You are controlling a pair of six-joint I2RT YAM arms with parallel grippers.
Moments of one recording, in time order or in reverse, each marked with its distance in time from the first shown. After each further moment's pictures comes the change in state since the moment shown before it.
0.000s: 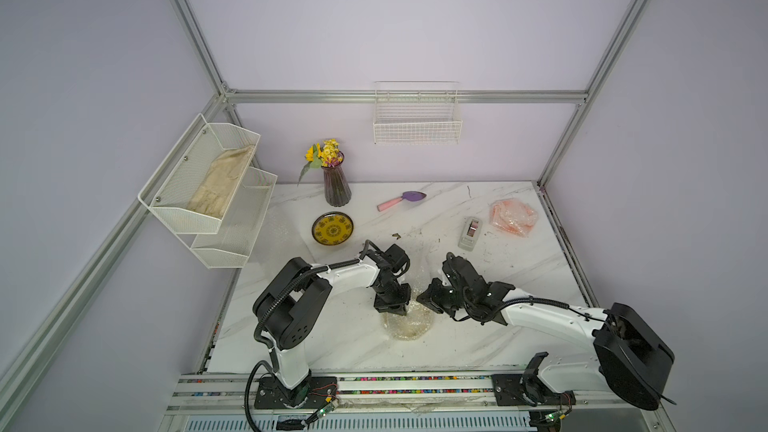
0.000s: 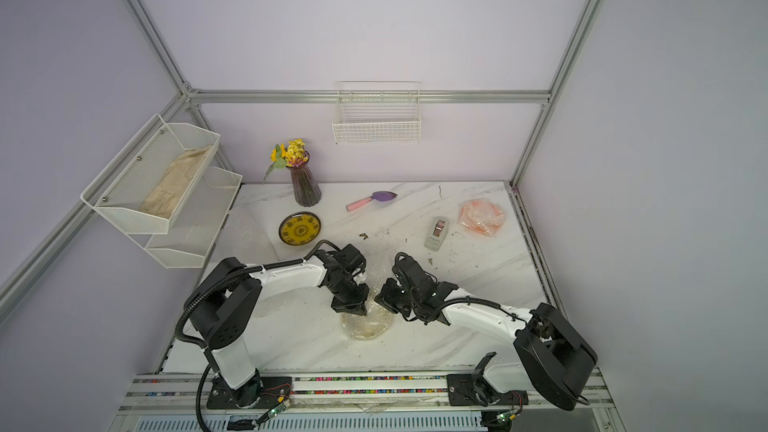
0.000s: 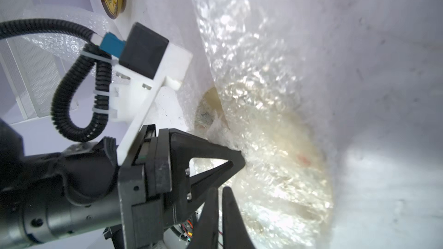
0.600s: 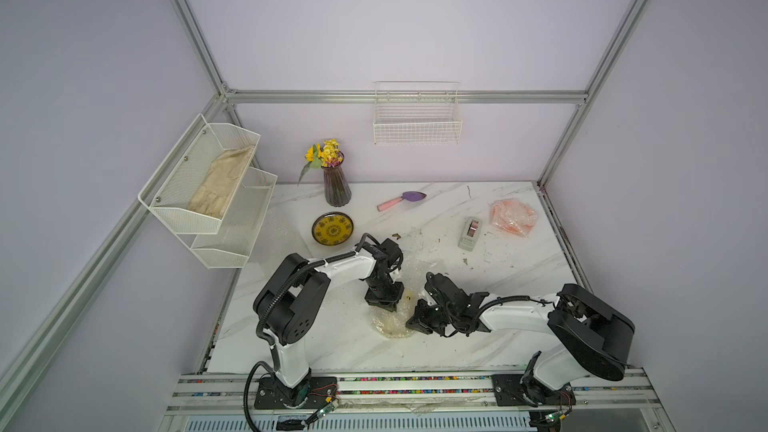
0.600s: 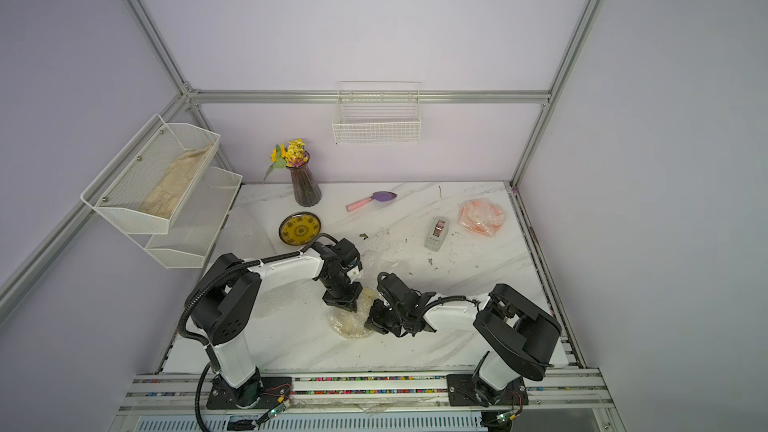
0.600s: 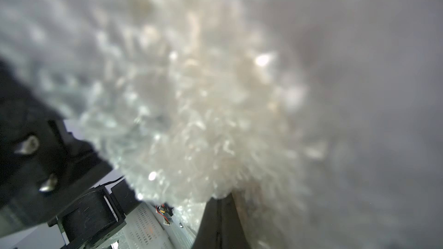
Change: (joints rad) left arm 0.075 0.023 0.058 -0.127 -0.048 0.268; right arm 0.137 0.209 -0.025 0.137 -0.089 0.038
